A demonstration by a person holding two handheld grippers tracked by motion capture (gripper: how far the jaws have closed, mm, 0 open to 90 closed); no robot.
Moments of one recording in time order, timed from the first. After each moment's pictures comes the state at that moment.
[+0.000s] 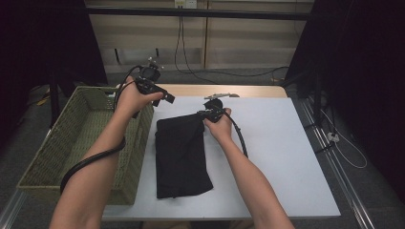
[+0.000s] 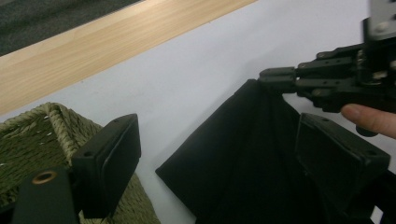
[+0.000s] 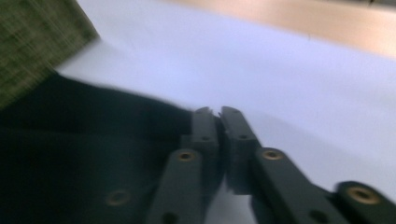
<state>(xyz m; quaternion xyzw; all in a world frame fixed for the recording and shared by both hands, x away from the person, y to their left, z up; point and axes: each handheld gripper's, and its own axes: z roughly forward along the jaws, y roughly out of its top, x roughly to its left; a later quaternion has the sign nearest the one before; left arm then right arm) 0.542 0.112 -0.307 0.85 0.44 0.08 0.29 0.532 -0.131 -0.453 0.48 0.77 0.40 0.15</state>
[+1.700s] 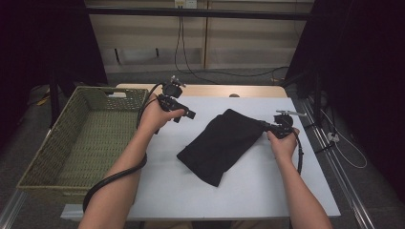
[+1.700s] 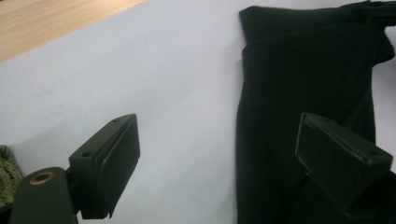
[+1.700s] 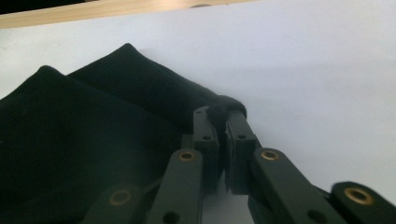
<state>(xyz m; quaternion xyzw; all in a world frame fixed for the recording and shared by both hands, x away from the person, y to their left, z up) 0.510 0.055 -0.345 0.86 0.41 0.05 0.31 0.441 -0.329 -0.447 0.63 0.64 0.39 0.20</state>
